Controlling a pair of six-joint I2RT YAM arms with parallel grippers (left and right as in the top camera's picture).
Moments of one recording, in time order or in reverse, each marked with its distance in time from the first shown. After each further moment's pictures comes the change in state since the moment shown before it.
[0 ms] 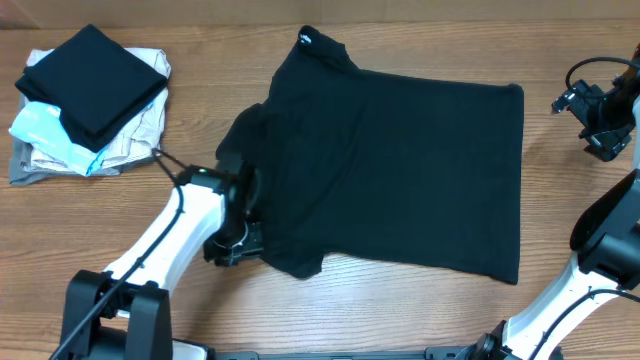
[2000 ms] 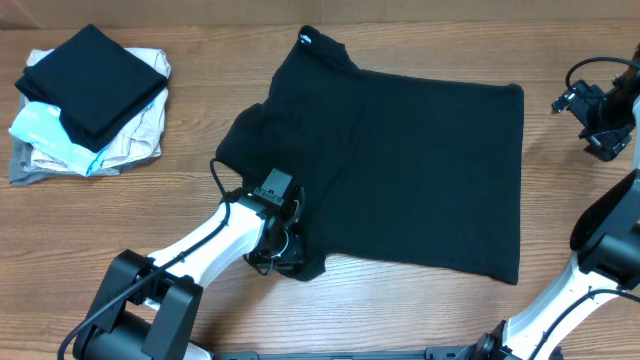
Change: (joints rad) left arm -0.218 0.061 -0.115 0.340 0.164 -0.041; right arm 0.000 0.000 0.000 0.000 0.000 0.000
